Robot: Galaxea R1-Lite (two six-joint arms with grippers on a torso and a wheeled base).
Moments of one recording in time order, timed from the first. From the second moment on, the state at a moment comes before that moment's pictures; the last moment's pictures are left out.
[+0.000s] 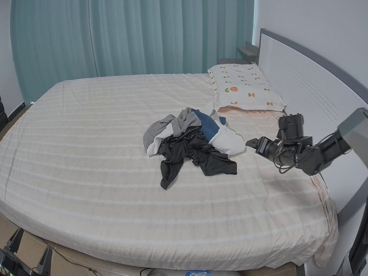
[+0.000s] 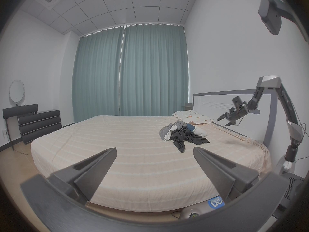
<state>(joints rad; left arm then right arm) -0.01 0.02 -0.02 0.01 -0.06 0.00 0.28 2.10 -1.08 -0.52 -0.09 0.59</state>
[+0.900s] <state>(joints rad) -0.01 0.02 -0.02 0.01 -0.06 0.00 0.40 2.71 -1.70 -0.37 -0.26 0.78</state>
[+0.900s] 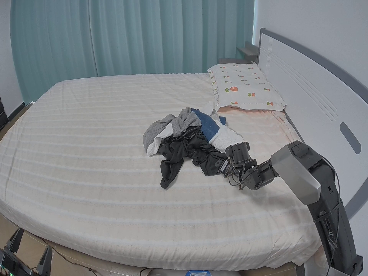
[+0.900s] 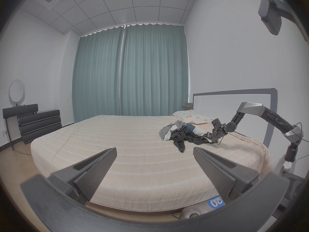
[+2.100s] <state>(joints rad) -0.01 0.02 -0.02 0.01 -0.06 -0.01 0.43 2.57 -1.35 -0.60 -0.24 0.81</state>
